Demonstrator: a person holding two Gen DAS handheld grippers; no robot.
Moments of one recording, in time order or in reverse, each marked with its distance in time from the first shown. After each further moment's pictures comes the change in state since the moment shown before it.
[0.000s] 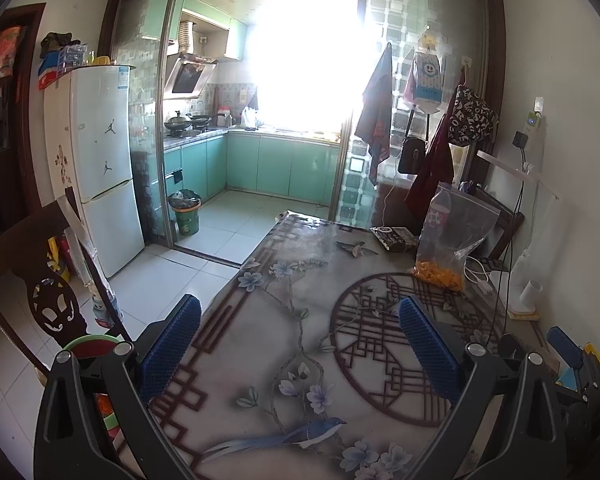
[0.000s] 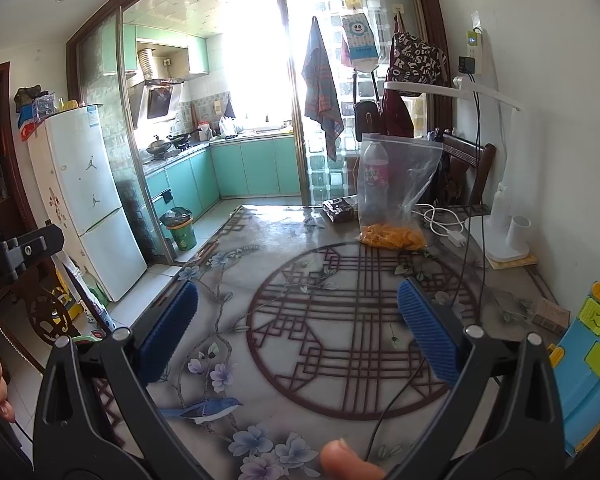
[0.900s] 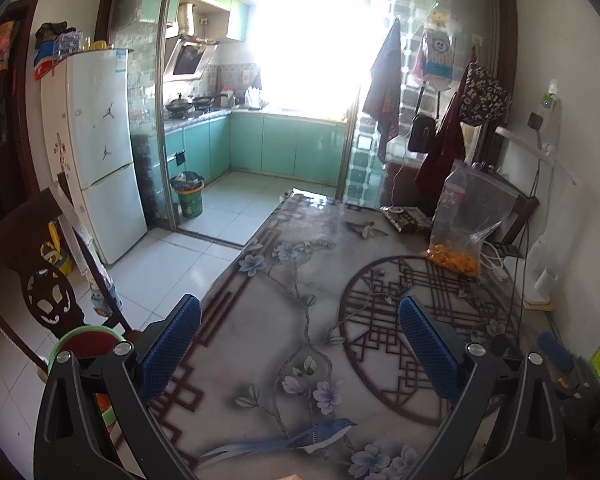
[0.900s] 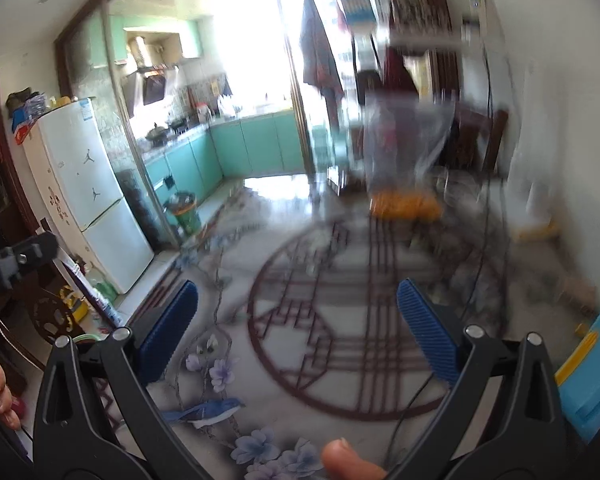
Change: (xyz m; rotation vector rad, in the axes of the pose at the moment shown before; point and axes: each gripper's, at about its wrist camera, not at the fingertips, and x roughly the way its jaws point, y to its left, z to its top) left arm 0.058 0.005 -0.010 0.002 0.093 0.025; right arm 0.066 -0.007 -0.022 0.098 0.140 0.035
